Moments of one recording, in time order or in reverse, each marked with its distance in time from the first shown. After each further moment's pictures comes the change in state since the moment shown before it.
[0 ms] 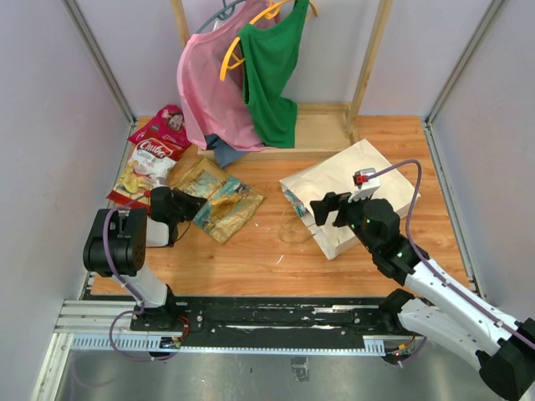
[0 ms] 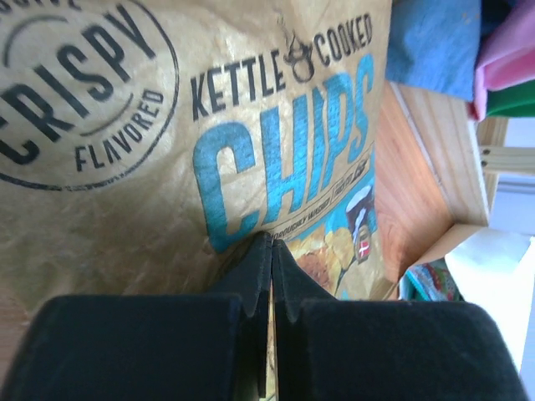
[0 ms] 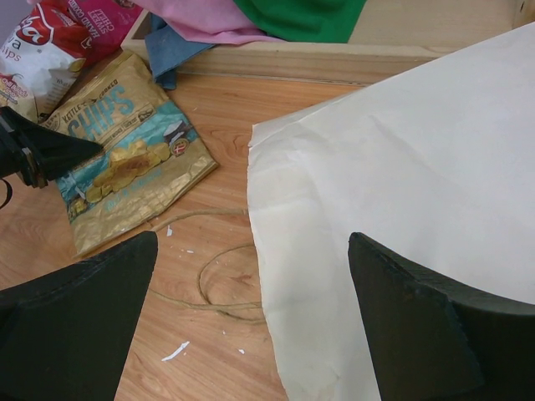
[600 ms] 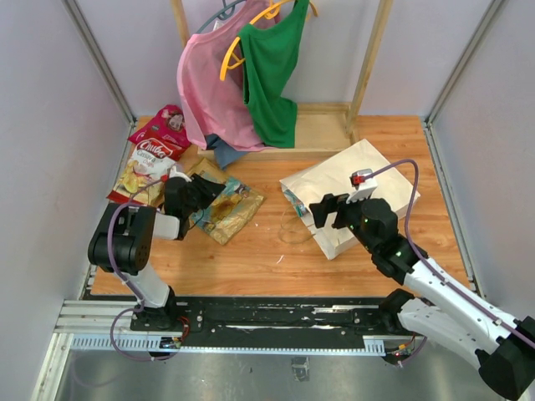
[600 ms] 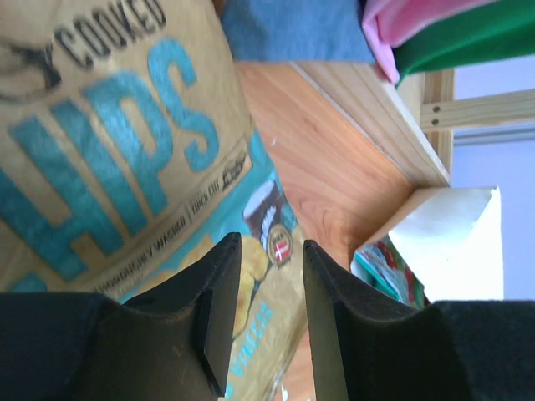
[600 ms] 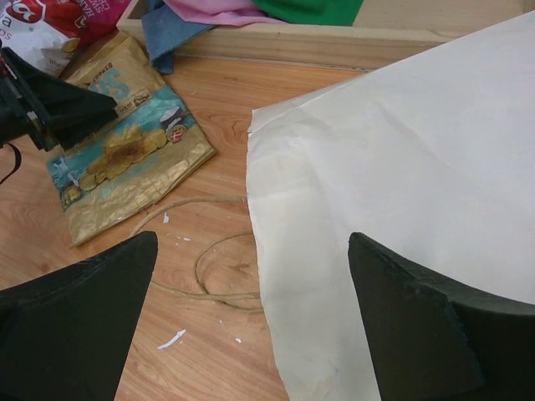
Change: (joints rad) left arm -0.146 0.021 0.060 0.108 -0.002 -0.030; right arm -0.001 0.011 0.000 -0.025 -0.018 -0.008
